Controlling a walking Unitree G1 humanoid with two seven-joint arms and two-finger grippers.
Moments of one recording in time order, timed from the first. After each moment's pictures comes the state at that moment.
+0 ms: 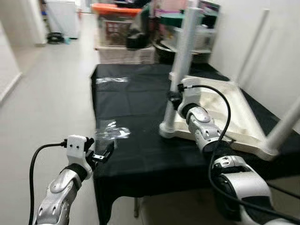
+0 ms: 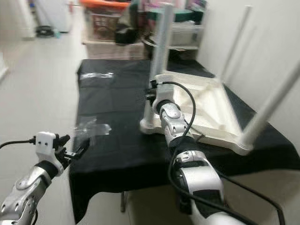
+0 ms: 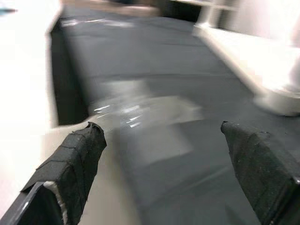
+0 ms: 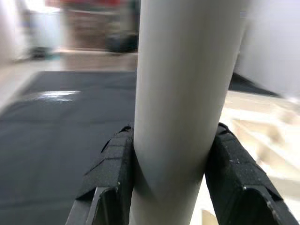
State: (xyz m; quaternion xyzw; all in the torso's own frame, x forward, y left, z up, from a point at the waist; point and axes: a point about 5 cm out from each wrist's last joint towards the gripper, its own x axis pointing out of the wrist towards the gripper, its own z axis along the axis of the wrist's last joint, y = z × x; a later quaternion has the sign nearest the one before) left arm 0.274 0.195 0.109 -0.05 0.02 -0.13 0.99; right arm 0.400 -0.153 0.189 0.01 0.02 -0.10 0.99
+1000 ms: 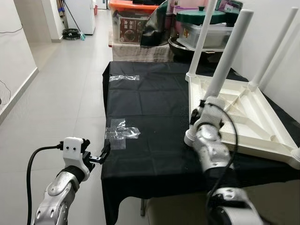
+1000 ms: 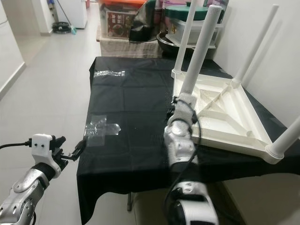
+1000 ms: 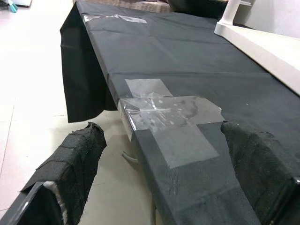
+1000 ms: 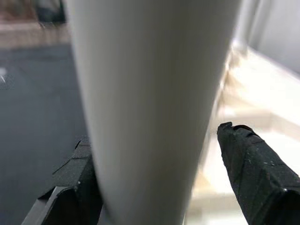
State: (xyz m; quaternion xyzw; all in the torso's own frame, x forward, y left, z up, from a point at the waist) left arm 0.276 0.197 0.115 -0.05 0.01 -0.12 0.99; right arm 0.378 -0.176 0.187 0.04 0.02 -0.18 0.98
